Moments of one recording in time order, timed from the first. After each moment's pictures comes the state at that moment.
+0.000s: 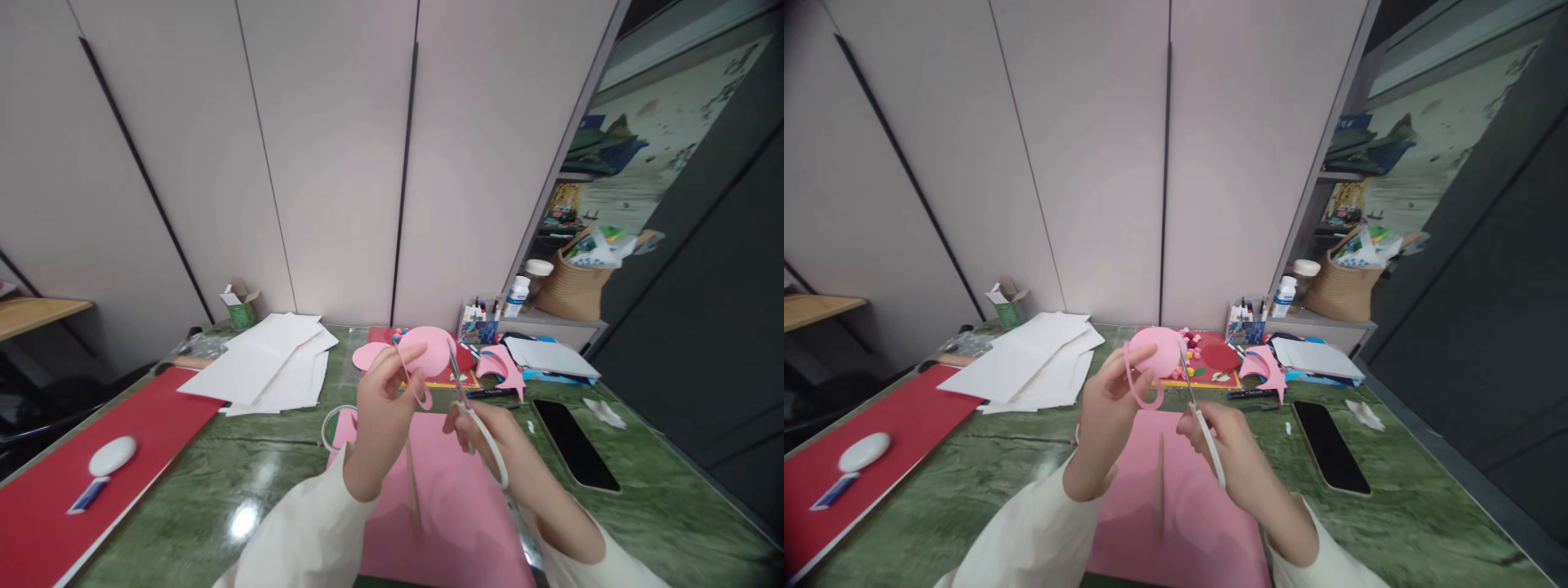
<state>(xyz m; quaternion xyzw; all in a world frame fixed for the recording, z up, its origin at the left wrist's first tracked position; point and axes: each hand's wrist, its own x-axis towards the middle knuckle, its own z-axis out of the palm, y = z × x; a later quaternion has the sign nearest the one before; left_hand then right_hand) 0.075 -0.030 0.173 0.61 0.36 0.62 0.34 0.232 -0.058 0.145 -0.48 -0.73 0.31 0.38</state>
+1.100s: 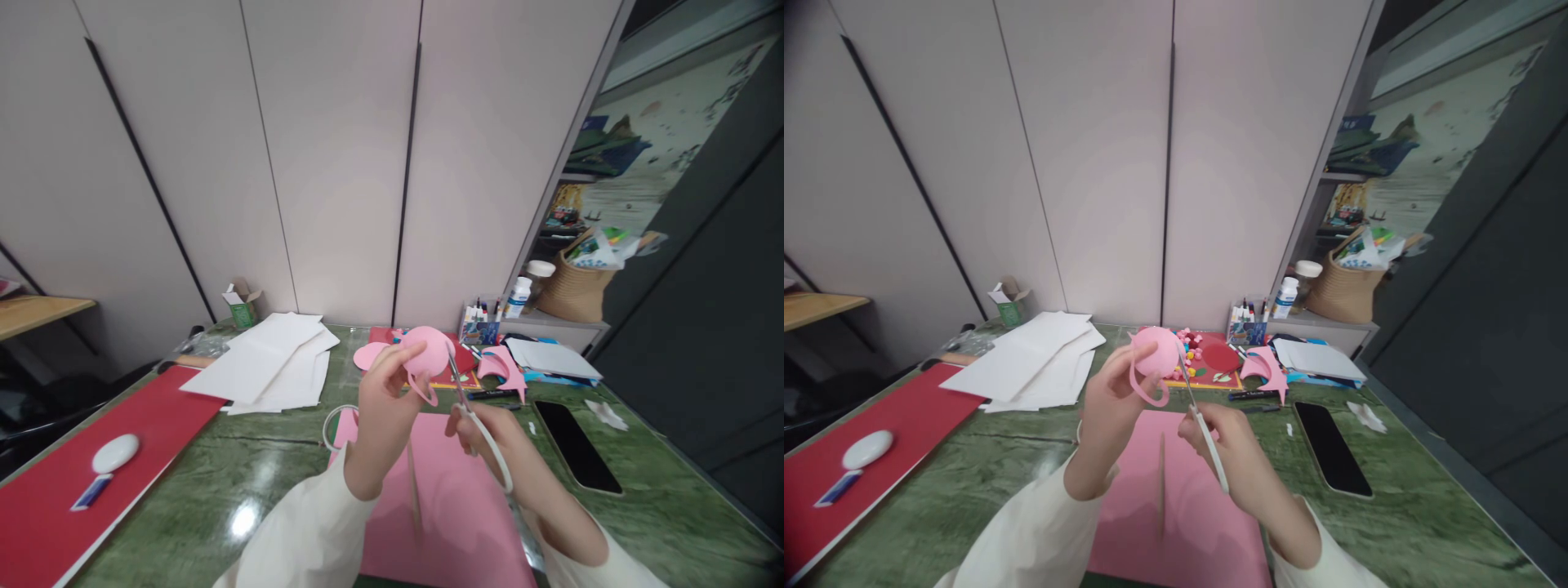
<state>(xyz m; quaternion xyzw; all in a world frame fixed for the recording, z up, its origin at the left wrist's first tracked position) 0.077 -0.028 0.172 0.59 0.34 0.64 0.35 0.231 -0.059 0.147 -0.50 -0.73 0.28 0.36</state>
